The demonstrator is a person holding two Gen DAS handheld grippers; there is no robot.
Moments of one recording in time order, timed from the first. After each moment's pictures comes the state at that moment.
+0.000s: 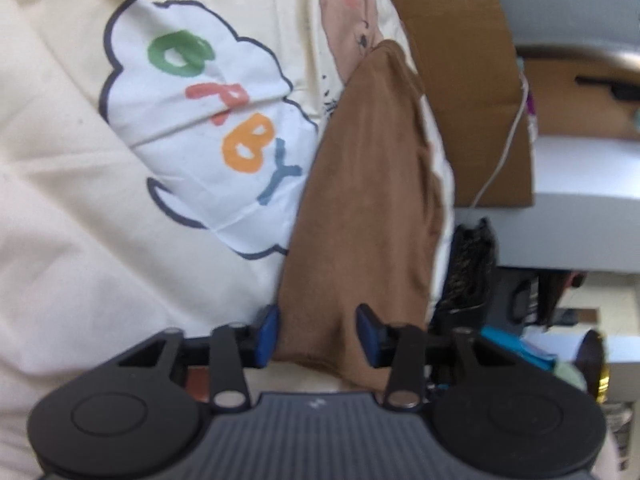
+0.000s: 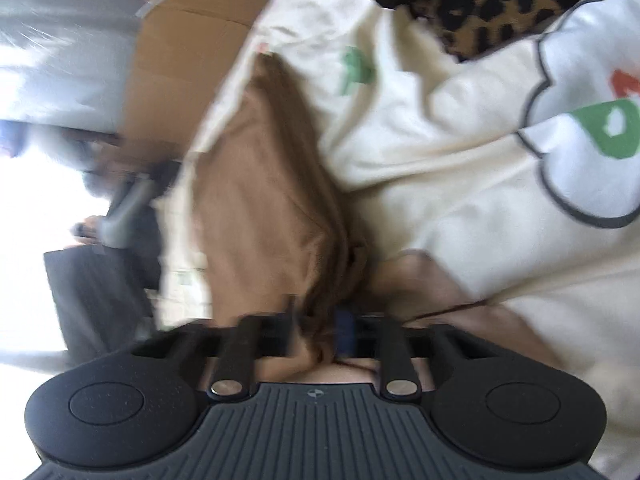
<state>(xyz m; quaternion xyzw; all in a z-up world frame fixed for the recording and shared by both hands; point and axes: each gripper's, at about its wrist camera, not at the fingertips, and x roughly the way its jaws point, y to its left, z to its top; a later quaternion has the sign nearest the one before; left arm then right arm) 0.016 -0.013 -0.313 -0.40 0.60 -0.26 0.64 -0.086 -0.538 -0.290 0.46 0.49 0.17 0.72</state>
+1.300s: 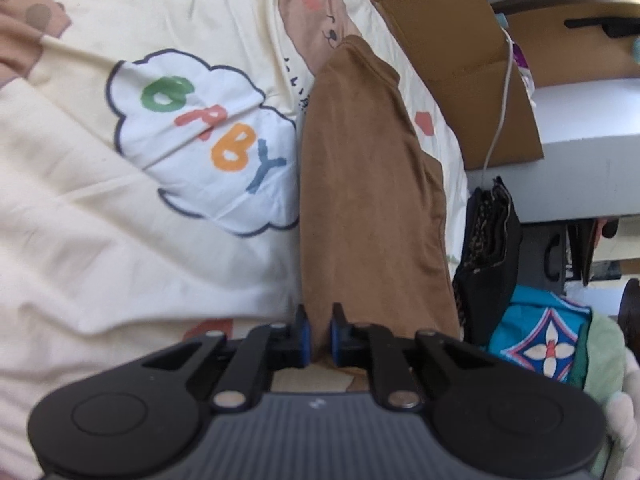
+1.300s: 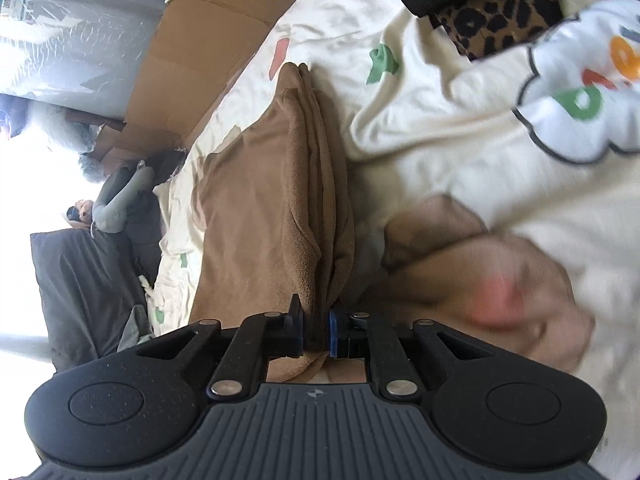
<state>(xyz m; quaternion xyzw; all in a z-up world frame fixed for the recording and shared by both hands) -0.008 -0.027 -0.259 -0.29 0.62 -0.24 0.68 -0.136 -0.514 -0.244 0.42 0.50 0.14 0.74</state>
